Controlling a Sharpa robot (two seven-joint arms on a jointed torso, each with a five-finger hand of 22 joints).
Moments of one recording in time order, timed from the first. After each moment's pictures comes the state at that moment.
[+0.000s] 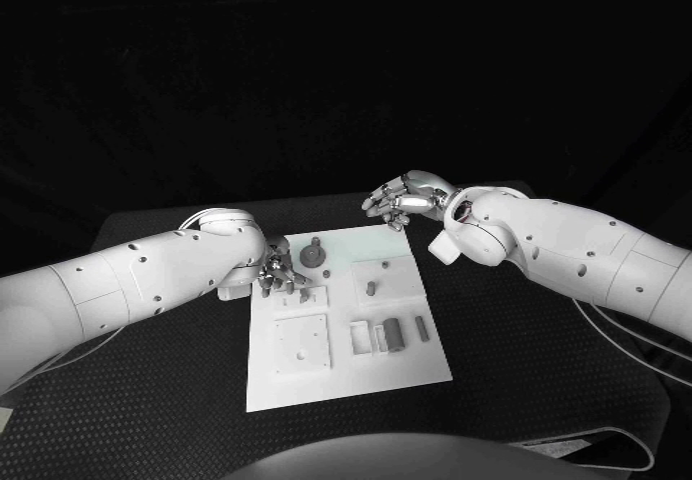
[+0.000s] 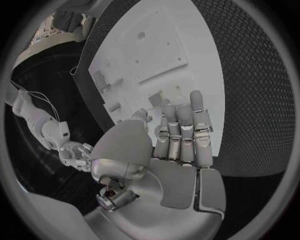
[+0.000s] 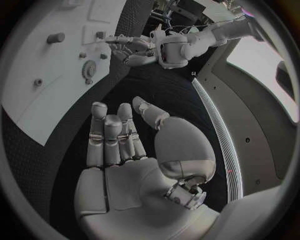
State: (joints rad) left arm 1.23 -0.55 -0.14 1.19 -1.13 0.24 -0.53; left_hand 1.10 0.05 -0.09 0.29 0.38 1.03 0.08 0.31 0.63 1.01 -0.03 1.11 0.65 0.95 -0.09 1.35 0.46 0.01 1.17 -0.16 0.07 1.19; right arm 1.12 -0.64 0.09 1.19 -0.72 -0.05 0.10; right_hand 1.03 -0.02 0.62 -0.29 0.05 0.88 0.15 0.19 0.66 0.96 0.04 0.99 0.76 1.11 -0.06 1.39 0.86 0.25 1.04 0.03 0.85 1.31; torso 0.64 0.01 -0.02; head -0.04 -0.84
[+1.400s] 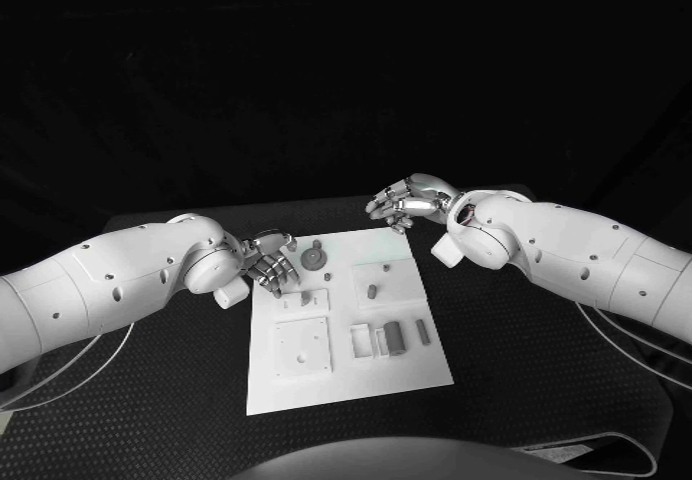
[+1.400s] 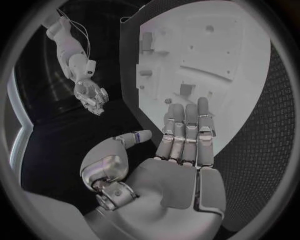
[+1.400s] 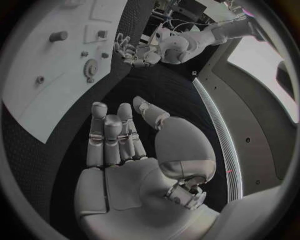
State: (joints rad) left arm 1.23 -0.66 -0.14 1.20 -0.55 0.06 -0.43; left_hand 0.30 -0.10 0.87 0.25 0.71 0.82 0.16 0.41 0.69 0.81 0.05 1.07 0.59 0.75 0.03 1.30 0.45 0.02 0.94 -0.06 0.10 1.15; right arm 1.12 -0.64 0.09 1.18 -0.72 -0.05 0.10; right_hand 1.03 -0.02 0.62 -0.29 0.05 0.89 0.15 0.19 0.66 0.96 0.04 0.99 0.76 1.11 -0.06 1.39 0.86 0.25 1.04 0.03 0.85 1.31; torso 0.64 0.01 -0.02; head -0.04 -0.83
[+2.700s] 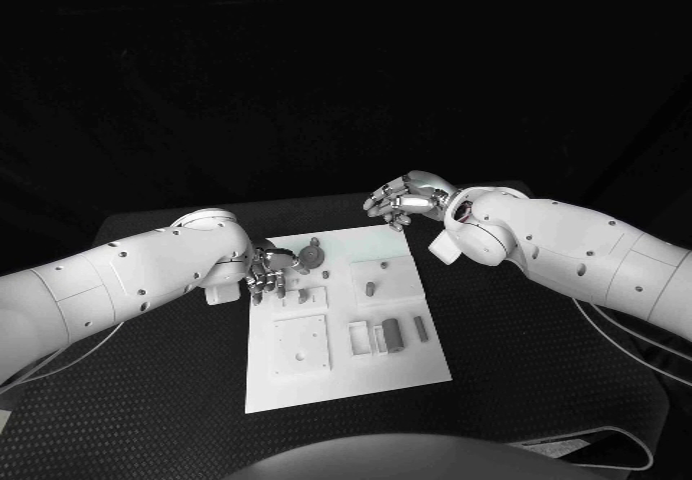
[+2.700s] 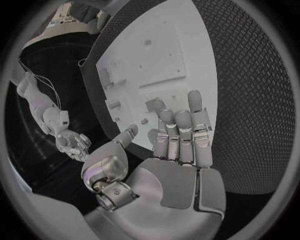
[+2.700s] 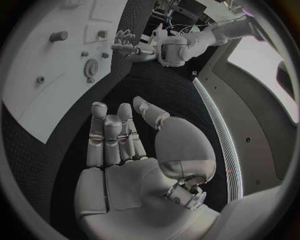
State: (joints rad) left arm 1.23 -0.58 -0.14 1.15 -0.99 0.31 -0.54; left_hand 0.19 -0.06 0.68 -0.05 0.05 1.01 0.03 0.63 0.86 1.03 -0.08 1.22 0.70 0.98 -0.14 1.45 0.49 0.02 1.20 -0.20 0.18 1.28; right arm 1.12 -0.64 0.09 1.18 -0.72 -0.05 0.10; right_hand 1.03 -0.02 0.62 -0.29 0.05 0.89 0.15 0.19 0.66 0.96 0.04 0.99 0.76 1.11 -0.06 1.39 0.86 0.25 1.04 0.03 0.85 1.31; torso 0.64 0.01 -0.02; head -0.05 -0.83
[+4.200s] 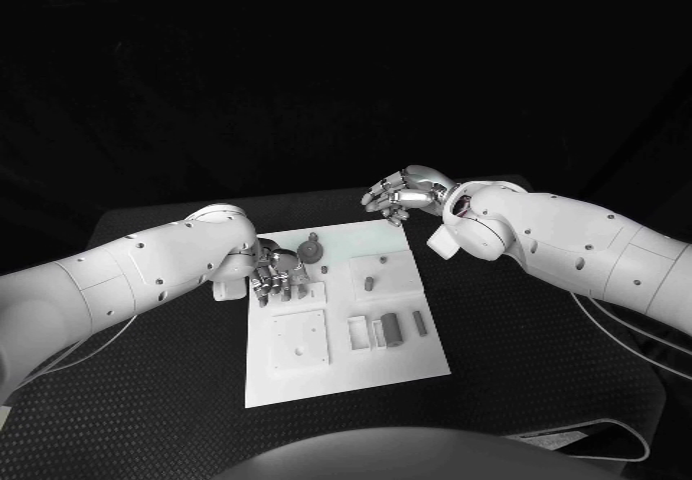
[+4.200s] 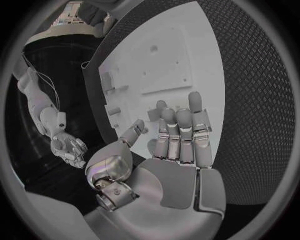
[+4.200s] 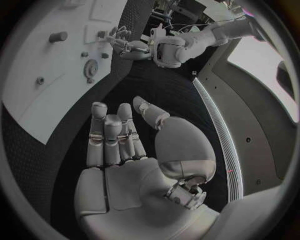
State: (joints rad) left arm 1.22 -0.51 -0.14 1.07 -0.94 0.38 -0.55; left_hand 0.22 0.06 0.70 -0.23 0.05 0.99 0.04 0.53 0.93 1.01 -0.05 1.18 0.71 0.95 -0.12 1.44 0.47 0.02 1.18 -0.18 0.13 1.31; right arm 1.12 -0.64 0.09 1.18 -0.72 -0.05 0.09; right_hand 1.03 -0.02 0.62 -0.29 0.05 0.88 0.15 0.19 0.66 0.96 0.04 0.99 0.76 1.11 -0.06 1.39 0.86 0.25 1.04 0.03 0.85 1.31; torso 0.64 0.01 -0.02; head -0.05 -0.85
